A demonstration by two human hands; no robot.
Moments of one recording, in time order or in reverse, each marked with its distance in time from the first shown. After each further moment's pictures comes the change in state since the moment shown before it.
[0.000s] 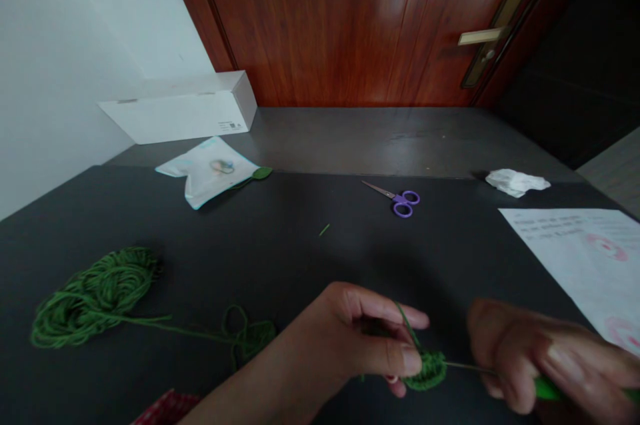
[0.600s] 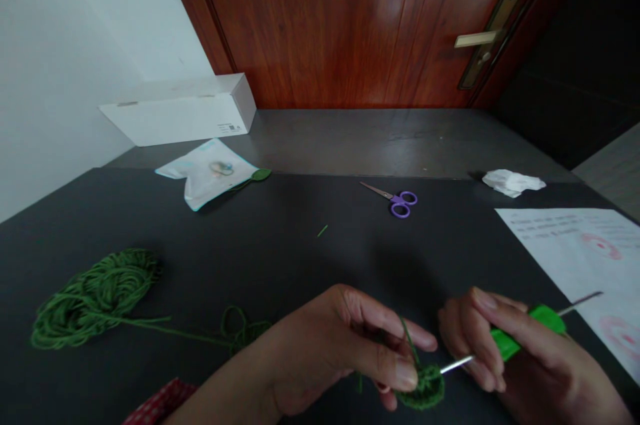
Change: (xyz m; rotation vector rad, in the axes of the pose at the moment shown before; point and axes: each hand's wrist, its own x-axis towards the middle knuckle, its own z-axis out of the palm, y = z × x) left_hand 0.001 0.003 -0.005 -0.033 -0.142 -0.097; right_hand 0.015 -0.005 0.025 0.429 0.215 0.354
